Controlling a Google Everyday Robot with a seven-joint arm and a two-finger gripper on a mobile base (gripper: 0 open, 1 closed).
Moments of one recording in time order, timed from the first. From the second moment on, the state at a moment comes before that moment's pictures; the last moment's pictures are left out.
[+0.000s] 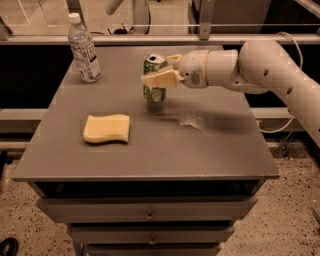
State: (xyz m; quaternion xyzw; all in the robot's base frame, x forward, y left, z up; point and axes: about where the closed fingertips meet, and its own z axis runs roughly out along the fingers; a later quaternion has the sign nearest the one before) arm 0.658 -0.014 0.919 -0.43 0.66 0.33 0.53
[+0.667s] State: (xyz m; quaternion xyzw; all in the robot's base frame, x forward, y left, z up) arm 0.584 0.030 0.916 -0.49 0.60 0.38 0.51
